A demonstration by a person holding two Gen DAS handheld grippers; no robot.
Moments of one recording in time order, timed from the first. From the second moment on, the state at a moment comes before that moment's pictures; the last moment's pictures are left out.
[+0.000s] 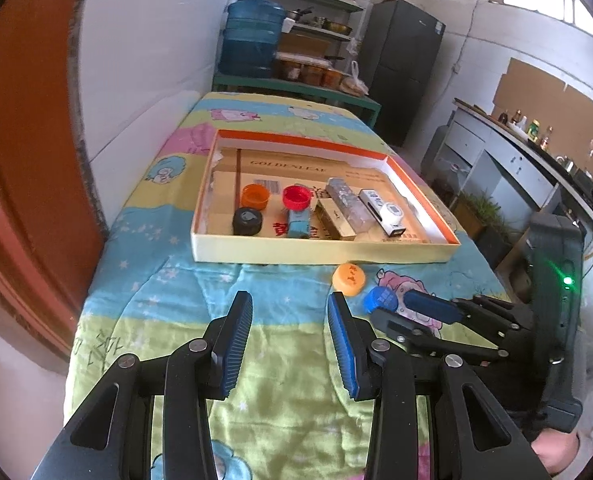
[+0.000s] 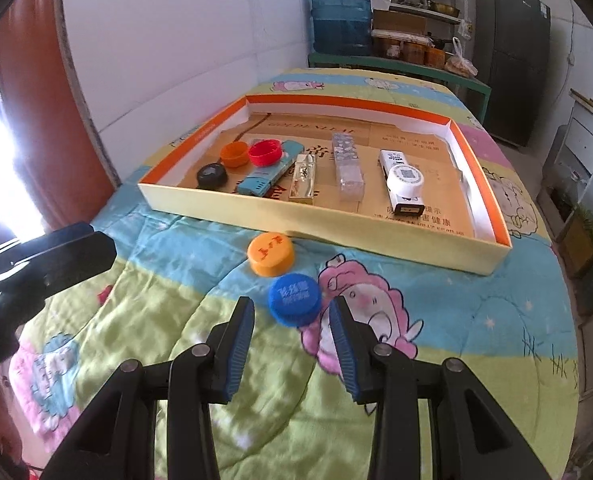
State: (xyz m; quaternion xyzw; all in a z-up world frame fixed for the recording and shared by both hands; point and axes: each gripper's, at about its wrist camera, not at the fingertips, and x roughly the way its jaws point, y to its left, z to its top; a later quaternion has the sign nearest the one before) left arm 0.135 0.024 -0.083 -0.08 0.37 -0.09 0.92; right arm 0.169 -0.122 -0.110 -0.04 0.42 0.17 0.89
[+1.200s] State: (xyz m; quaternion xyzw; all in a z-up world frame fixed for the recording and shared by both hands) left arm 0.214 -0.058 -0.132 -0.02 0.43 -0.11 0.89; right arm 0.165 -0.186 -0.105 0.01 0.41 0.14 0.90
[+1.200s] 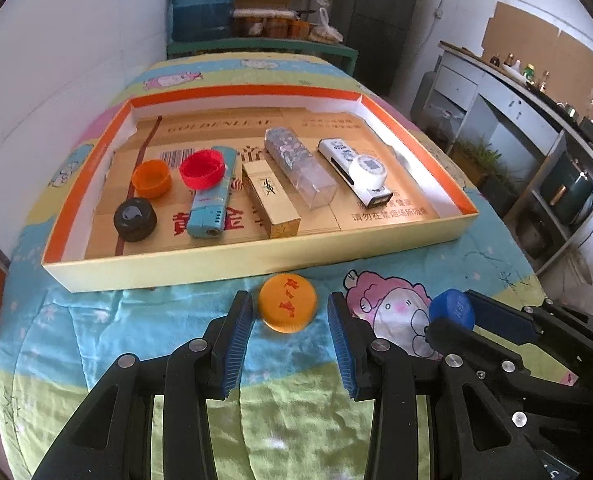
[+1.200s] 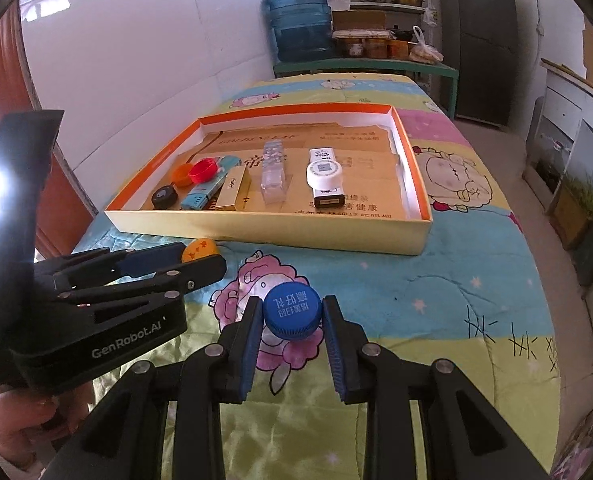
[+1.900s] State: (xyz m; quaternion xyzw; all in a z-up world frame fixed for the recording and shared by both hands) left arm 0.198 -0.048 -0.107 -0.02 0.40 -0.11 0.91; right arm 0.164 -0.180 -0.094 0.01 0.41 0.15 0.90
